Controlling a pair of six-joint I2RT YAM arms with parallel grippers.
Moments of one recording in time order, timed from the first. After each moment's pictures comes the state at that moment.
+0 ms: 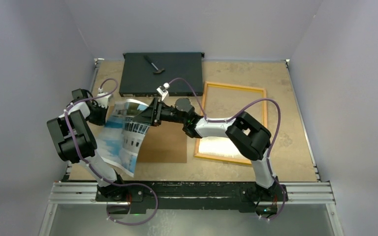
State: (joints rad) left arm 0.44 1.77 1.06 -0.49 0.28 0.71; right arm 0.94 2.04 1.26 0.91 -0.52 1.30
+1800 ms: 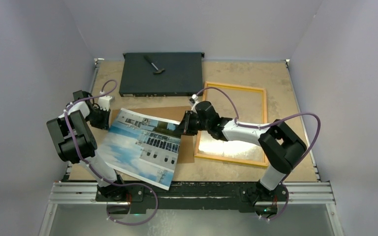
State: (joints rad) left arm 0.44 1.76 1.08 -0.65 0.33 0.68; right arm 0.79 1.68 0.91 0.21 -0.36 0.96
